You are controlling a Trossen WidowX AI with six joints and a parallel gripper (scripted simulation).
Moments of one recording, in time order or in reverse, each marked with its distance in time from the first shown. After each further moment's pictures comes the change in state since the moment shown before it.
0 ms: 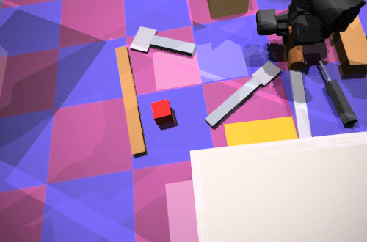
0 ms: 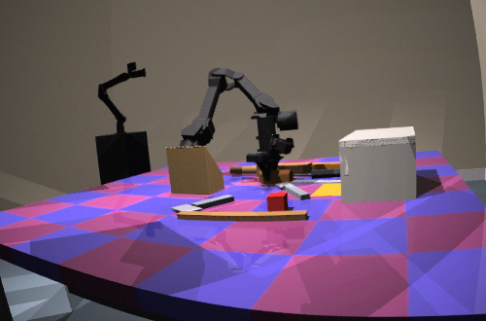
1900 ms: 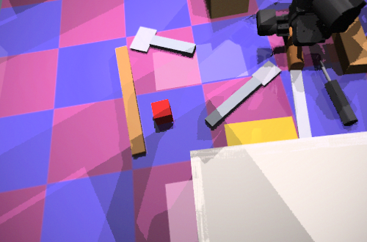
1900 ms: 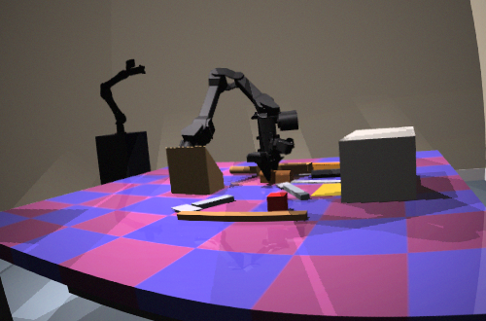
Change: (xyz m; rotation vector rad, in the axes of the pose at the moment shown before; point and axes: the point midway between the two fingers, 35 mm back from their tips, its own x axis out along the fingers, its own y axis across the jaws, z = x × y) arm 0.001 0.001 0.001 0.000 0.000 0.001
